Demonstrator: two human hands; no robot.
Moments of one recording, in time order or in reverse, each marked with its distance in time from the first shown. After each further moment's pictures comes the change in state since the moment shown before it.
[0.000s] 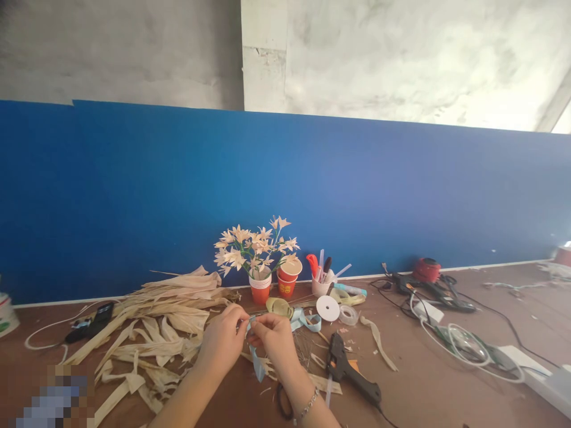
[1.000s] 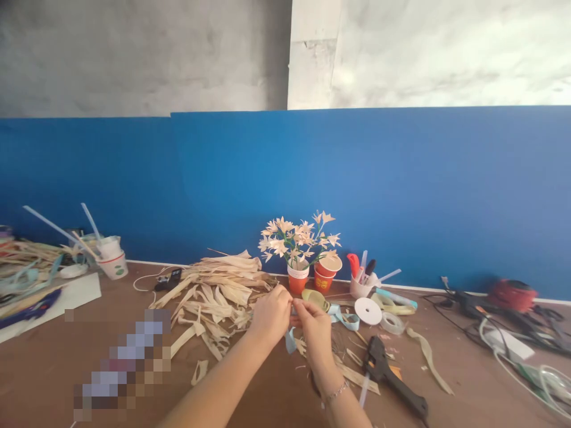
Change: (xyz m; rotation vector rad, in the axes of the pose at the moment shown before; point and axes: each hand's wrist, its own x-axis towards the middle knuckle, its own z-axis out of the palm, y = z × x) left_hand 0.004 0.014 0.005 0.174 0.011 0.088; right_hand -0.005 0.000 0.002 0.093 0.150 -0.091
